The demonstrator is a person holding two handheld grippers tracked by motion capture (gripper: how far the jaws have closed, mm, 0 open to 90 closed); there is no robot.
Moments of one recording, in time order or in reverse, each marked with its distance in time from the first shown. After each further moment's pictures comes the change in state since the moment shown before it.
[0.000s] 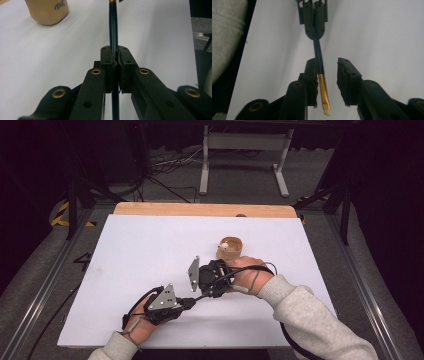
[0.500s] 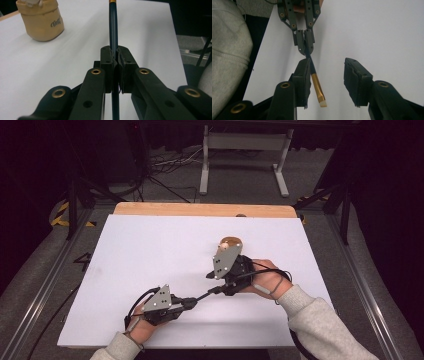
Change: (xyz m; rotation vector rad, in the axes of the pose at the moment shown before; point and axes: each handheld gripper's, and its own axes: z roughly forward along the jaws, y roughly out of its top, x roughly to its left) left arm 0.003 -0.011 0.001 -0.162 -0.065 -0.013; right arm 0.013 -0.052 -0.028 -0.394 -0.097 0.133
